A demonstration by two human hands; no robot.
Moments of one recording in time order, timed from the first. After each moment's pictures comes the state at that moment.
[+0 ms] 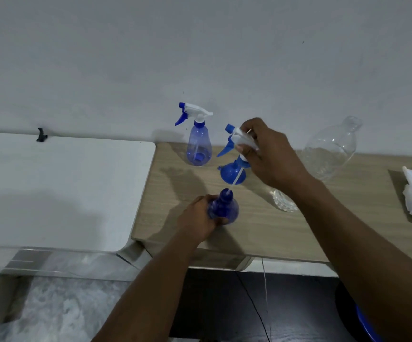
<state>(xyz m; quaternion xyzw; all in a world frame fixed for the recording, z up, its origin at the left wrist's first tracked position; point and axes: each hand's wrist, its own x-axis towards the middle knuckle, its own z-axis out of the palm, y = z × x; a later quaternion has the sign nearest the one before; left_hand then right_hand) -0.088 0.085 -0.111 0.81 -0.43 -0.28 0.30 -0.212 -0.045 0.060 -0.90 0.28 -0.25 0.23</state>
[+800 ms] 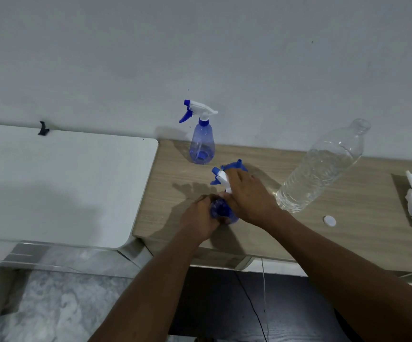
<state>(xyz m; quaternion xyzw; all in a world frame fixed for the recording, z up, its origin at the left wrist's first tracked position) -0.089 0.081 -0.120 0.81 -0.43 -0.27 0.31 -0.201 -0.022 -0.043 -0.96 0.24 -0.10 0.10</state>
